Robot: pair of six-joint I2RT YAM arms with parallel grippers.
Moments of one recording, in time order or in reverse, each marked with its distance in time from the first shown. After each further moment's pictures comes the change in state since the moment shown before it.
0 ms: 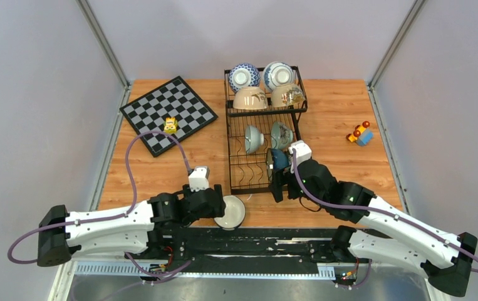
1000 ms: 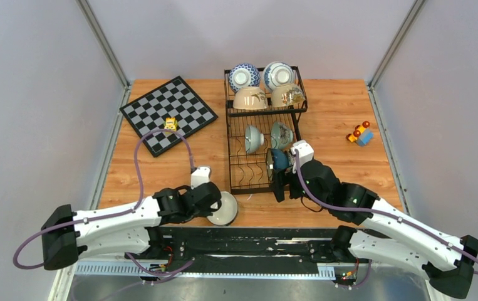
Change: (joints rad) left arm 0.121 0.104 0.000 -0.006 0.134 0.147; right arm 0.000 -0.030 -0.006 0.013 0.003 -0.030
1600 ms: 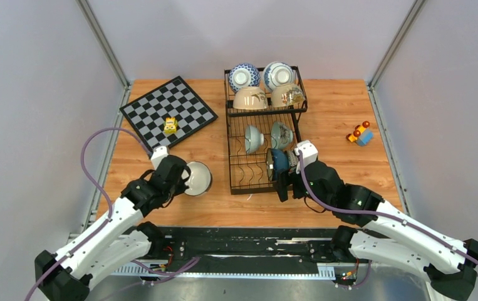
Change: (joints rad) left arm 0.481 -0.222 0.081 -0.148 0.003 0.051; right arm 0.000 -0.039 0.000 -0.023 0.036 -0.027
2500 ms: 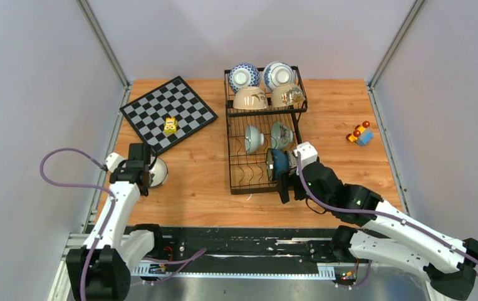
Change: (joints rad) left arm 0.659 0.151 0.014 -0.069 -0.079 -0.139; right arm 0.000 0.009 0.000 -0.056 0.037 0.001
